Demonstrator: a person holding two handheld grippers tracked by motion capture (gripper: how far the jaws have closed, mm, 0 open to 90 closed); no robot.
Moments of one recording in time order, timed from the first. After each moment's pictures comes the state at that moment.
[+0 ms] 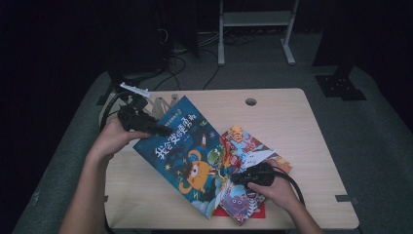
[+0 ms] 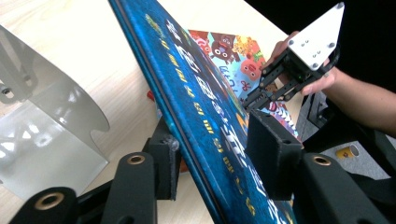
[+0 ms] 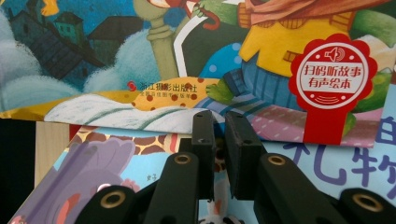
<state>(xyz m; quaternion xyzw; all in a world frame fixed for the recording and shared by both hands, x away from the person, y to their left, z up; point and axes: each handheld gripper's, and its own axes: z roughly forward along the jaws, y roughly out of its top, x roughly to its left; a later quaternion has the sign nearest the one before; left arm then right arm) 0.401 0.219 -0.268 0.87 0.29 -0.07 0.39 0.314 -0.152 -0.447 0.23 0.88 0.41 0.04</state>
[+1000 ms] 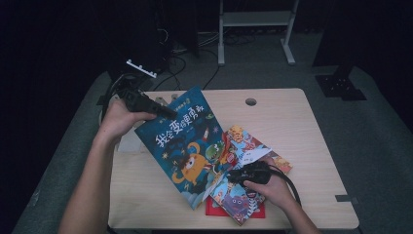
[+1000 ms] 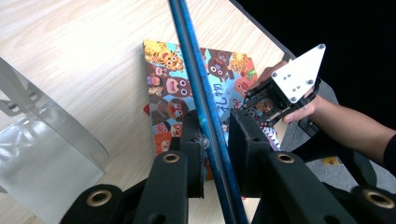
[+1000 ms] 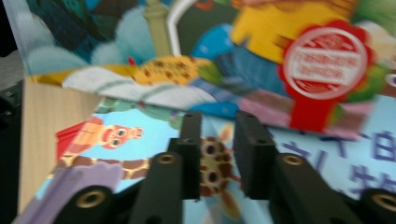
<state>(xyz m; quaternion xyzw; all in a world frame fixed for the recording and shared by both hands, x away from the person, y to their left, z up) 0.422 0.200 -0.226 0.86 0.32 -0.09 0.38 0.320 -0.146 -0.448 0.24 0.87 0.42 0.05</state>
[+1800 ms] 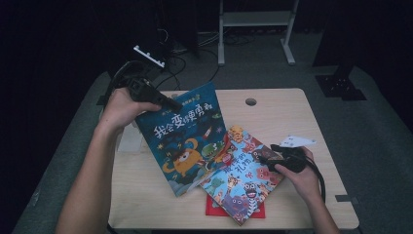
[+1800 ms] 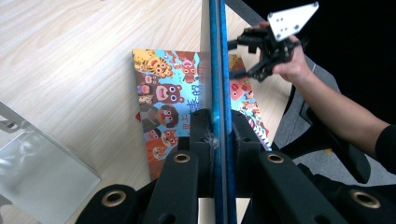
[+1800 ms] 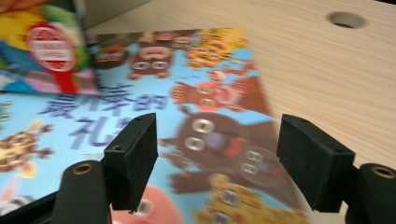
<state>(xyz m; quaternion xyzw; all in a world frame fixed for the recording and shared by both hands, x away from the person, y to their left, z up) 0.418 0.179 -0.195 0.88 0.30 -0.08 0.36 0.344 -0.248 -0.443 0.39 0.79 0.44 0.18</state>
